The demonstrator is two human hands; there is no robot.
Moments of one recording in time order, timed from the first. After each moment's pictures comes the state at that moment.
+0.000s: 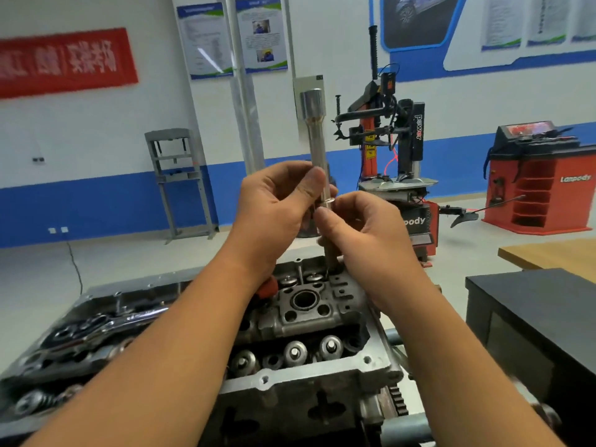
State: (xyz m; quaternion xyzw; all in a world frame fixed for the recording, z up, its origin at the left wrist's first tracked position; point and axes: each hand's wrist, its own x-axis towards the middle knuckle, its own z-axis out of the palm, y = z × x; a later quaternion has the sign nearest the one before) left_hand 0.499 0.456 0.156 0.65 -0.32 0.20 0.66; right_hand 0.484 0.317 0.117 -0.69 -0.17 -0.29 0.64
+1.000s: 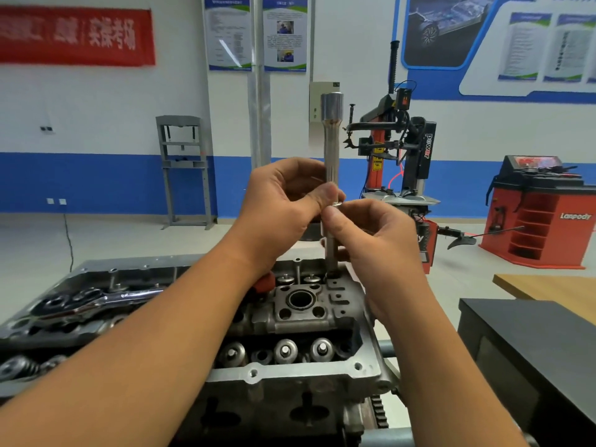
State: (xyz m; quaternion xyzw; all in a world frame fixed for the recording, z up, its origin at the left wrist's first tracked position) left_hand 0.501 0.458 0.156 0.65 -0.33 0.22 0.65; right_hand 0.486 0.314 0.117 -0.66 -0.19 -0.28 0.67
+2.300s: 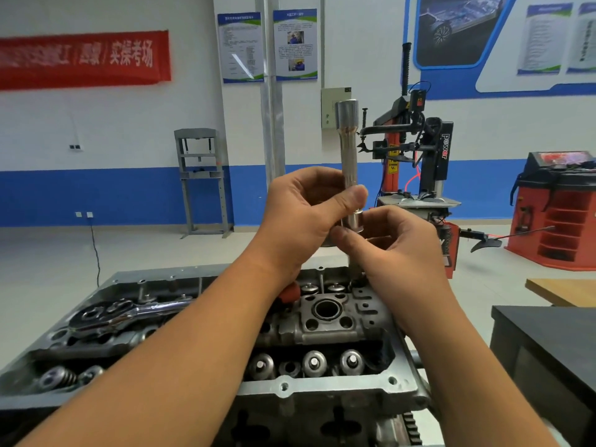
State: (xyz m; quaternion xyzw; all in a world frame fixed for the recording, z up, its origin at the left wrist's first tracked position) left_hand 0.497 0.458 0.158 0.63 -0.30 0.19 0.69; right_hand 0.482 0.317 0.115 -0.71 -0.16 -0.35 0.59
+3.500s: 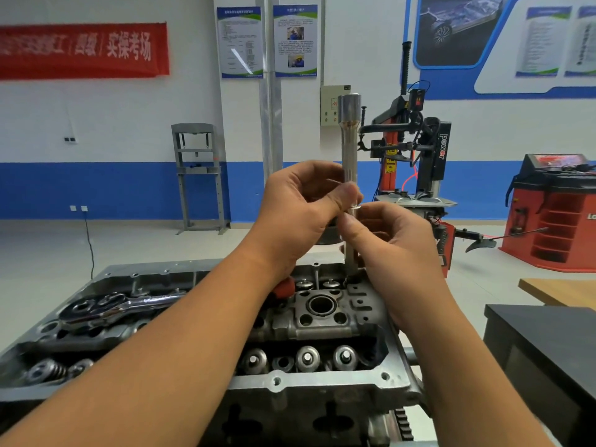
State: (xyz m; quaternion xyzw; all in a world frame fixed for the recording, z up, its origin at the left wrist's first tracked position) left_hand 0.501 0.457 0.157 0.64 -0.31 0.20 0.68; right_hand 0.485 0.317 0.114 -0.68 -0.19 -0.31 0.63
